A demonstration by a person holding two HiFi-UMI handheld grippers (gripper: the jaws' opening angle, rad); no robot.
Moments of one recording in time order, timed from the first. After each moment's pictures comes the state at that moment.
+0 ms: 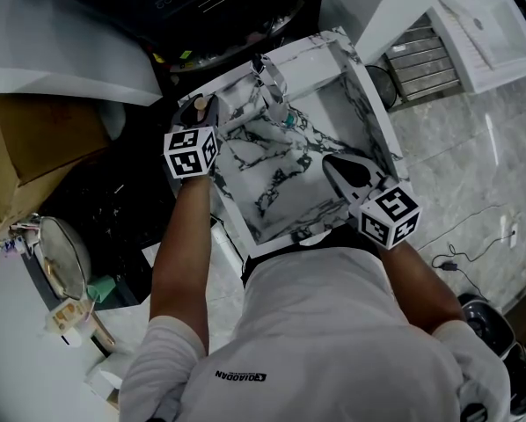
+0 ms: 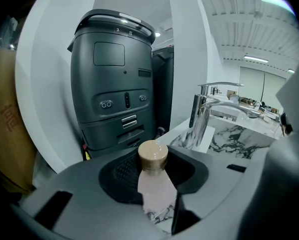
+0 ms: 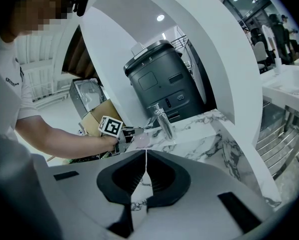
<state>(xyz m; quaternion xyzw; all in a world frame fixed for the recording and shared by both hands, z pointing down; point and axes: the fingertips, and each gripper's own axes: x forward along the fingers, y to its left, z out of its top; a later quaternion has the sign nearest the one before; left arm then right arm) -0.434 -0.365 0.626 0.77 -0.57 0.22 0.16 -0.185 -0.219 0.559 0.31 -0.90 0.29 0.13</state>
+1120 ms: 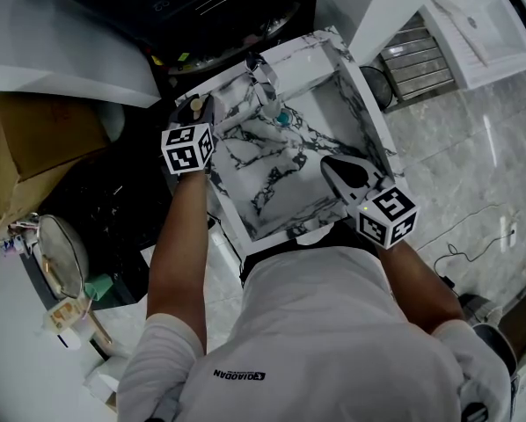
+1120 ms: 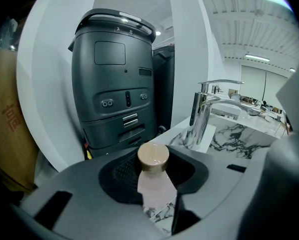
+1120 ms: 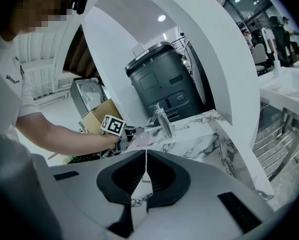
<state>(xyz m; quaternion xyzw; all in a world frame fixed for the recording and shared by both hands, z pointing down) -0.435 -0.362 0.629 0.77 -0.58 0.23 0.17 -0.175 -0.205 0.555 0.31 -0.90 0.29 0.14</state>
